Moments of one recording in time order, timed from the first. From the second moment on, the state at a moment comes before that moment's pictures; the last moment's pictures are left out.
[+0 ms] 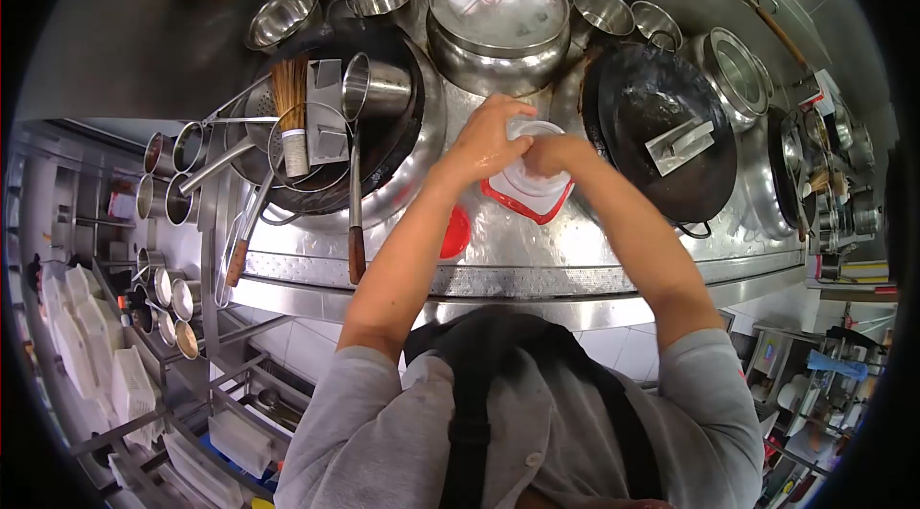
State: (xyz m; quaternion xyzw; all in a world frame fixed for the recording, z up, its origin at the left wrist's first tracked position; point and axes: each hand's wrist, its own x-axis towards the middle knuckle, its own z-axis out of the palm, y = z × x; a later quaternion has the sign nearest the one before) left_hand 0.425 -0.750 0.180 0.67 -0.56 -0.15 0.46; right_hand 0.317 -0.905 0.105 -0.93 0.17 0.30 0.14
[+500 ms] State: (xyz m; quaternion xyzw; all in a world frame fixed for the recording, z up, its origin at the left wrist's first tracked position) left_hand 0.390 -0.764 0.183 0.60 -0.51 -0.31 0.54; right_hand 0.264 -0.892 0.342 -0.87 0.17 -0.08 0.46
